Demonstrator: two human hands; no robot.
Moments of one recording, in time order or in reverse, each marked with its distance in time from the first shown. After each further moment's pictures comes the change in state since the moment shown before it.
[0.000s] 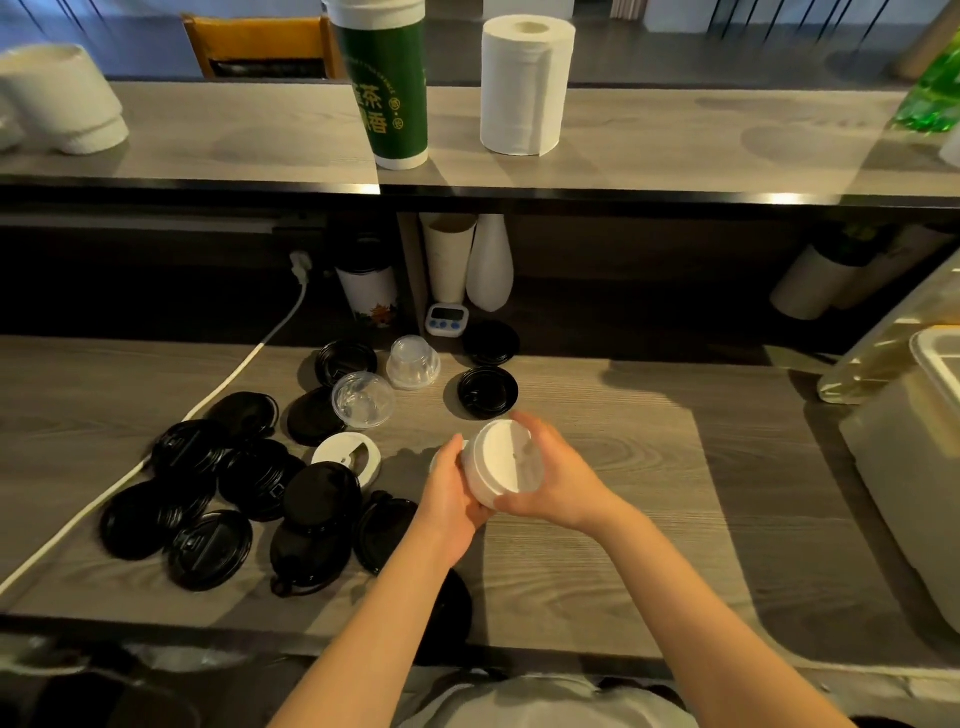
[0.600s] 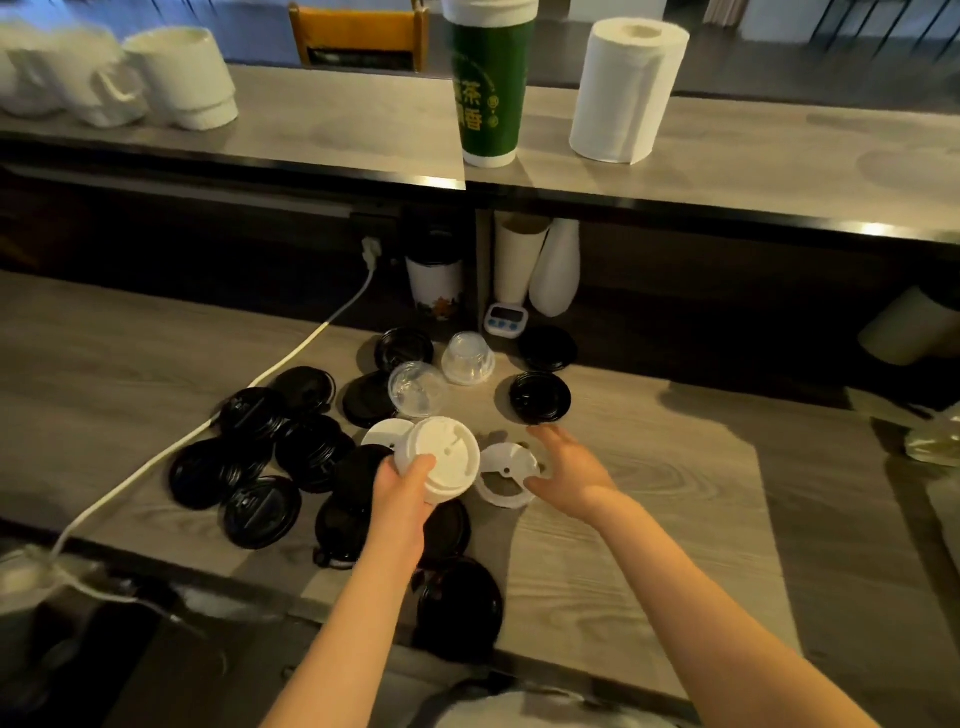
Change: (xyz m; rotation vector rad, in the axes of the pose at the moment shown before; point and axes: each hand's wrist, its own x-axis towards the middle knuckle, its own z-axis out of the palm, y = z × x) left_hand -0.017 0.028 -0.064 -0.072 0.399 0.302; right_hand 0.054 0.011 0.029 -0.355 -0.146 0.040
